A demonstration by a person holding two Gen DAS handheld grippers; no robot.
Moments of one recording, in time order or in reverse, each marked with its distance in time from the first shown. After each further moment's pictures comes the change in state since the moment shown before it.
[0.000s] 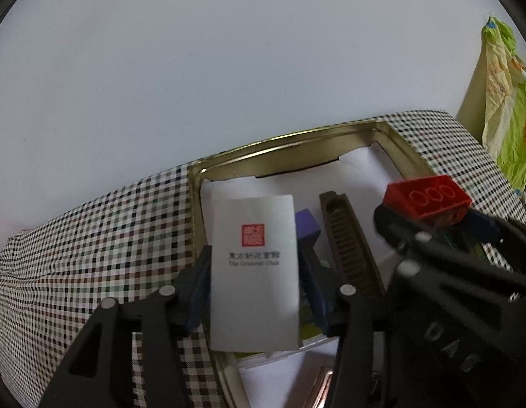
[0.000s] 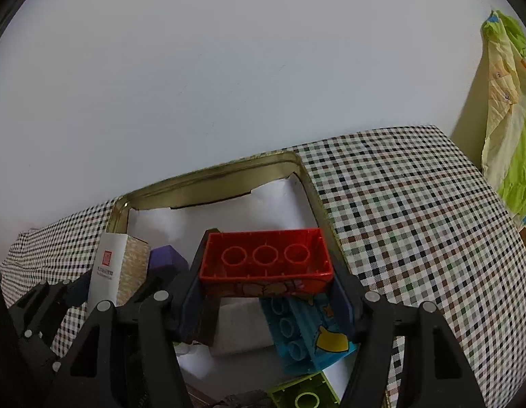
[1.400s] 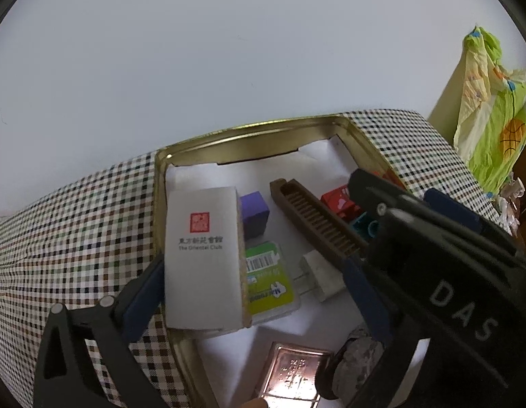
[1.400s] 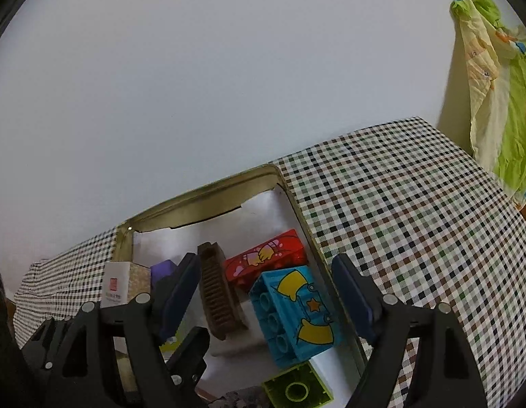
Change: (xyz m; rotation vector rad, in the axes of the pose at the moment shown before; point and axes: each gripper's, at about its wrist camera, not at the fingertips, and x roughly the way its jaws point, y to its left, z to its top) left arm -0.014 -0.013 -0.005 -0.033 0.020 -0.116; right arm -0.030 -0.024 -0.007 0.118 -0.108 0.034
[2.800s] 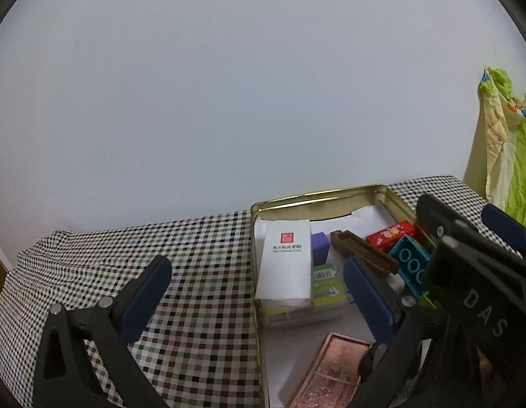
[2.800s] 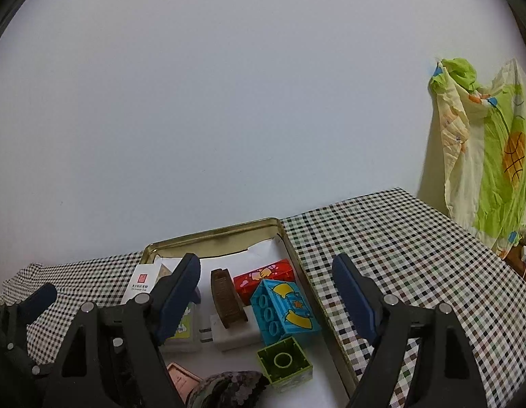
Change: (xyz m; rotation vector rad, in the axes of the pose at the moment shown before) left arm -0.070 0.009 -0.056 -0.071 -0.412 0.262; right arm -0.064 0.005 -0.044 -0.104 -0.355 -0.018
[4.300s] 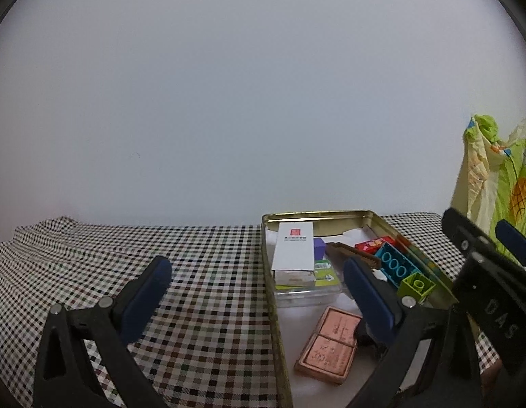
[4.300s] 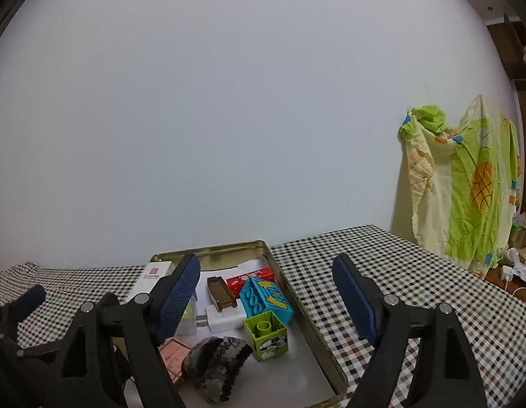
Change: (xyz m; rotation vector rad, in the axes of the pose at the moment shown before) left arm -0.039 0.020 -0.045 -0.110 -0.200 -0.049; right arm -0.070 0.002 -0.041 -0.055 -0.236 -0.060
